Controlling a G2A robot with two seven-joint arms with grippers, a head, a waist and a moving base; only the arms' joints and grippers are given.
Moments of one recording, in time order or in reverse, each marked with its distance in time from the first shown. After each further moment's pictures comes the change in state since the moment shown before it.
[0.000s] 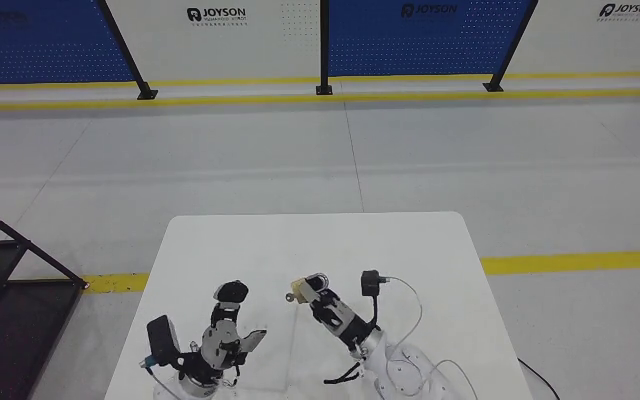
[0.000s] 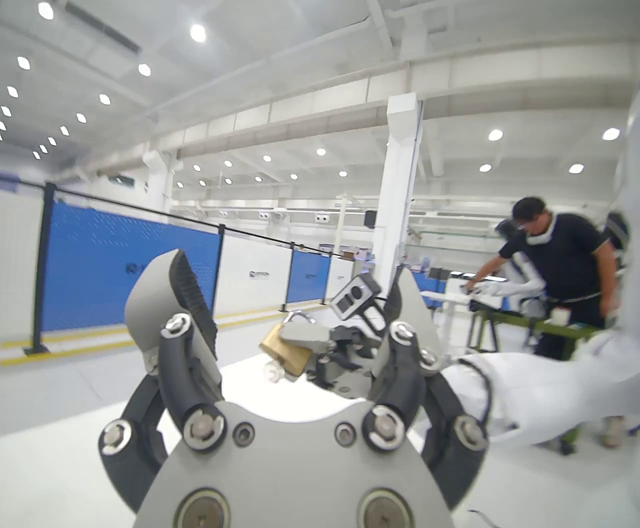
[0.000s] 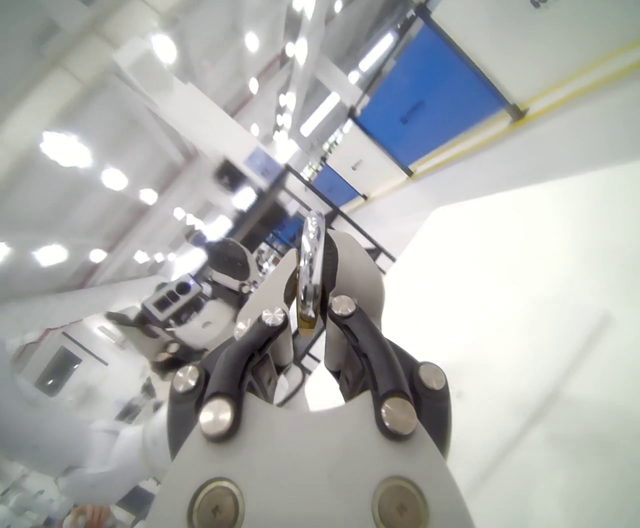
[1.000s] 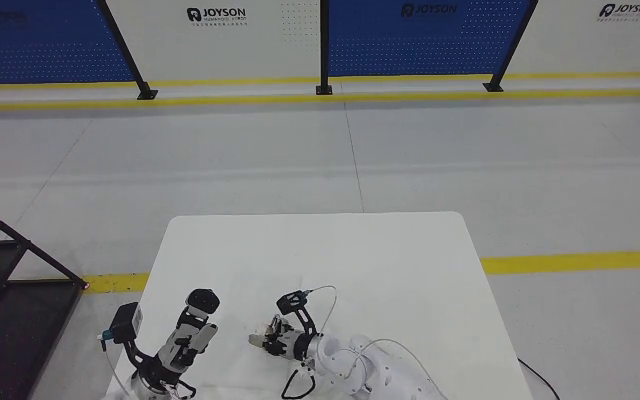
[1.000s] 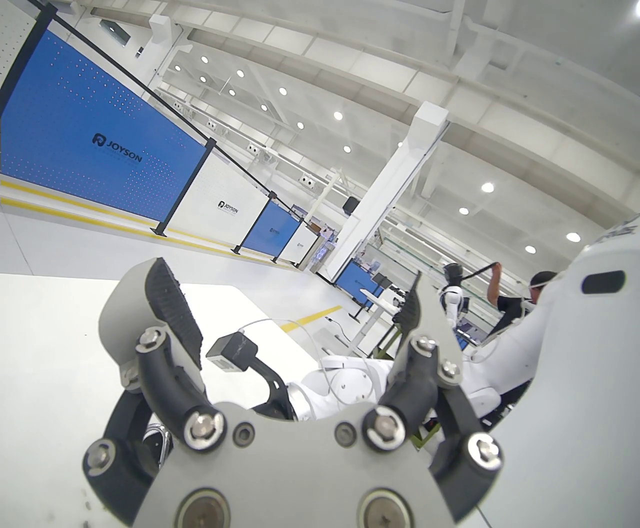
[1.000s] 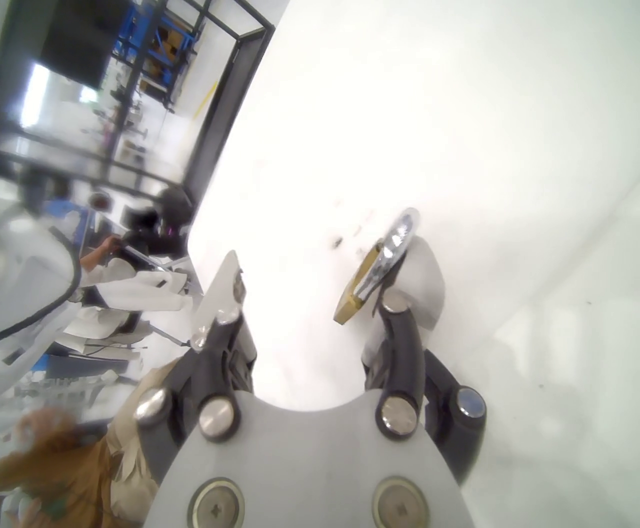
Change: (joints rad) left arm 0.120 0.096 -0.171 -0.049 -0.708 -0.152 -0.608; right arm 0.263 -0.100 -0.308 0.293 -0.096 0.396 0.300
